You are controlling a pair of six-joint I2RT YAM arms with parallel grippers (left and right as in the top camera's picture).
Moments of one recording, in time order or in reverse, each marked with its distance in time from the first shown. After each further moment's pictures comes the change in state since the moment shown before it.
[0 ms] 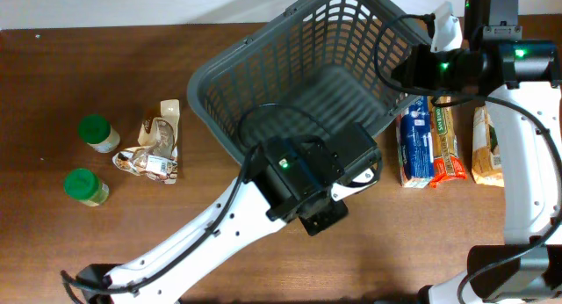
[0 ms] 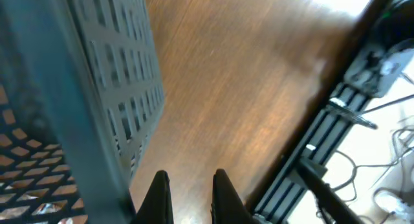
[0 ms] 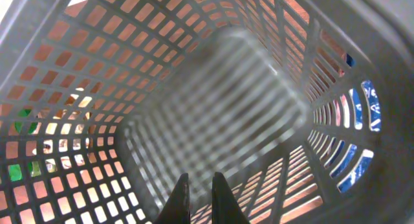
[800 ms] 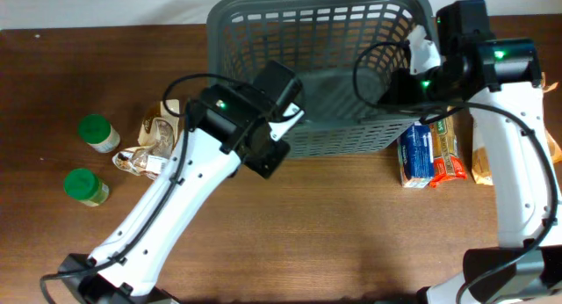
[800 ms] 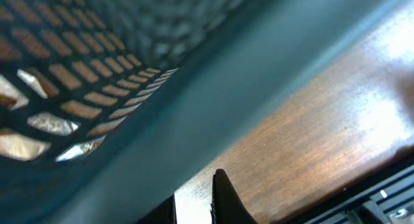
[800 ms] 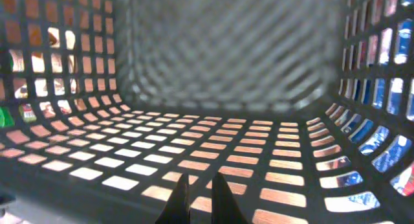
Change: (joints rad) left arm 0.380 0.002 -0.055 0.033 -0.054 -0.038; right arm 0.090 -0.002 0.008 -0.201 0.040 -0.035
